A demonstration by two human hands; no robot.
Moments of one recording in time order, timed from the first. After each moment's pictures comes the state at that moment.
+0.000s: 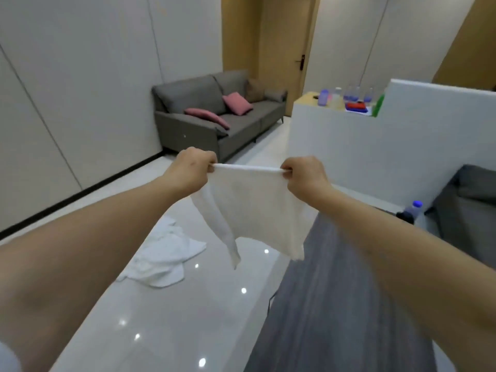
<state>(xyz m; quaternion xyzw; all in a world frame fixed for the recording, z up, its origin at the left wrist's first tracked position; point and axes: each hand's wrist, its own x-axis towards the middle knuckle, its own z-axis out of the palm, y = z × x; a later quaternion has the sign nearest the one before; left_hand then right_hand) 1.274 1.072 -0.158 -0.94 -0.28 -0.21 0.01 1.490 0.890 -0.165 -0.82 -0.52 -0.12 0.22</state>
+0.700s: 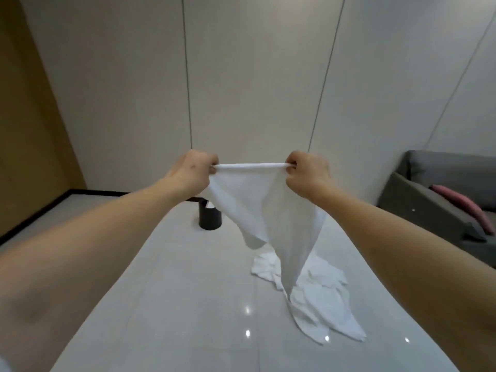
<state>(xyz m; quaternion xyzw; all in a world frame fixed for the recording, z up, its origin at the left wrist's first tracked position) 0.796 1.054 -0.085 -0.64 -0.72 -0.24 0.12 1.056 1.138 -0.065 -0.47 -0.83 -0.03 0.29</state>
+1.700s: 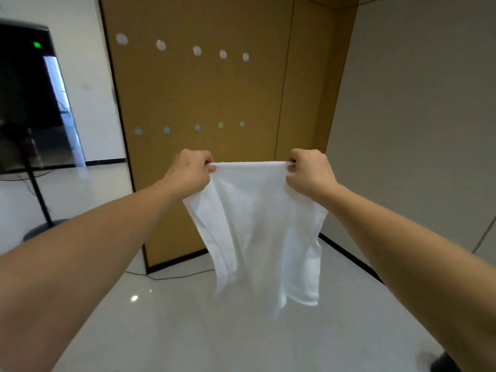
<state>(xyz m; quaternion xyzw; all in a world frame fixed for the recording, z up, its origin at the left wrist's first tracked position) 0.161 0.810 -0.048 -0.15 -0.93 -0.23 0.24 0.240 1.071 -0.026 0.01 -0.94 0.13 0.30</state>
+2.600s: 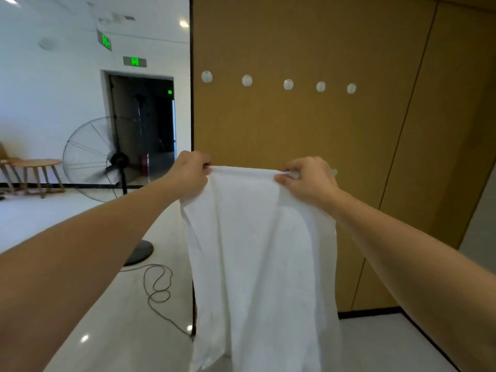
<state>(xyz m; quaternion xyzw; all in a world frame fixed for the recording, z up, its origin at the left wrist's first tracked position) -0.170 0.671 0.025 -0.02 -0.93 -0.18 0.31 -0.212 0.951 0.031 0.24 -0.90 0.21 0.31</state>
